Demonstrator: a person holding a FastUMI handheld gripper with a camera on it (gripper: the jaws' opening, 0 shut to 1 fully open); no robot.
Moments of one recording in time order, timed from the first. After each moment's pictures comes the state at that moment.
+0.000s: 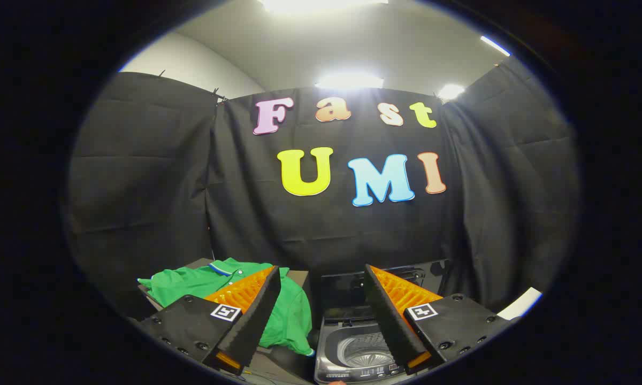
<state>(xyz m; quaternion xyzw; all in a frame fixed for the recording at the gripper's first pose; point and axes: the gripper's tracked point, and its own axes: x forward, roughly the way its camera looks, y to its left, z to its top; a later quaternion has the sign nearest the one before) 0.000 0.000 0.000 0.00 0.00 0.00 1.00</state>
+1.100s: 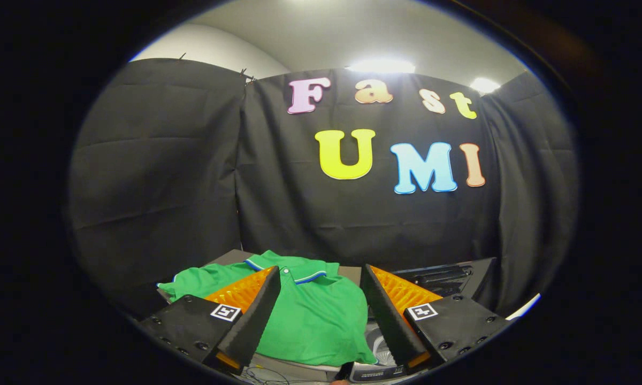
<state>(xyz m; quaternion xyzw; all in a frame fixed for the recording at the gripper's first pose) 0.046 0.107 -0.016 -0.03 0.06 0.07 1.00</state>
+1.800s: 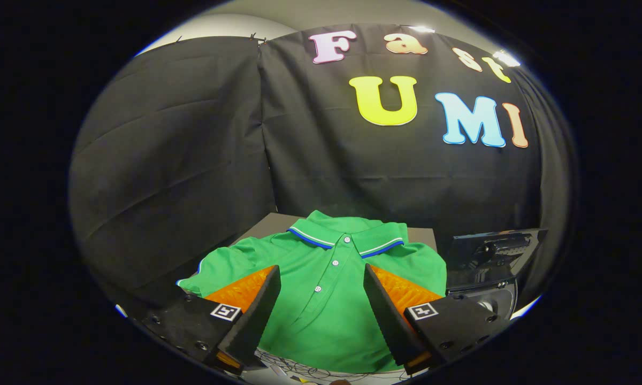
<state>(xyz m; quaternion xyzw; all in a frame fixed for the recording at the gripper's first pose) 0.088 0.192 -0.086 -0.01 0.21 0.15 0.97</state>
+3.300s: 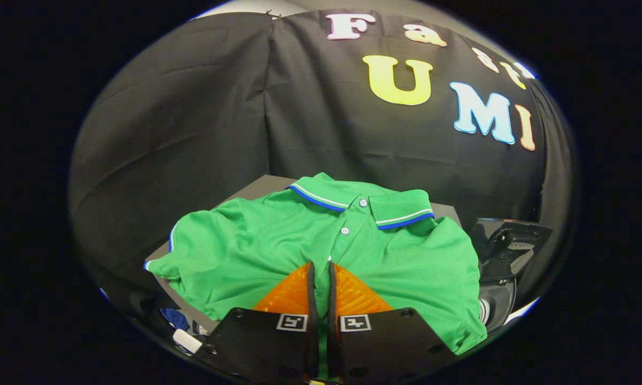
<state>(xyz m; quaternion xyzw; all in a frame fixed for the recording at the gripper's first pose) 0.104 0.212 -0.144 -0.07 0.24 0.13 0.96</state>
